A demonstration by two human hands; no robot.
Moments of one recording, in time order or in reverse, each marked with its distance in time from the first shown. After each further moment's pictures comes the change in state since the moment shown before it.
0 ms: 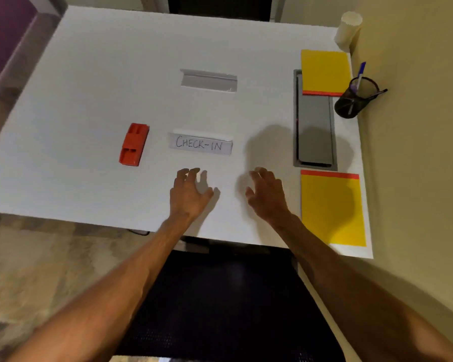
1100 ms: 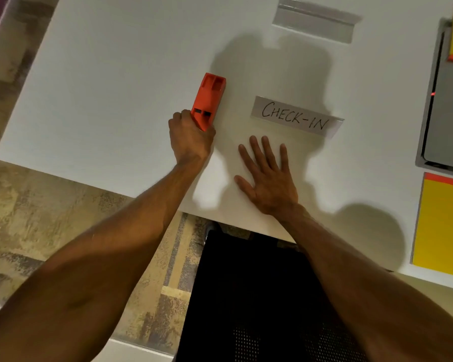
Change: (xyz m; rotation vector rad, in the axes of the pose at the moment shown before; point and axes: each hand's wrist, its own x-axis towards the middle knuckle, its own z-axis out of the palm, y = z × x) left_hand 0.140 -0.169 -0.080 -0.052 0.354 -0.272; right_hand 0.083 -0.136 0.175 -0.314 0.050 -0.436
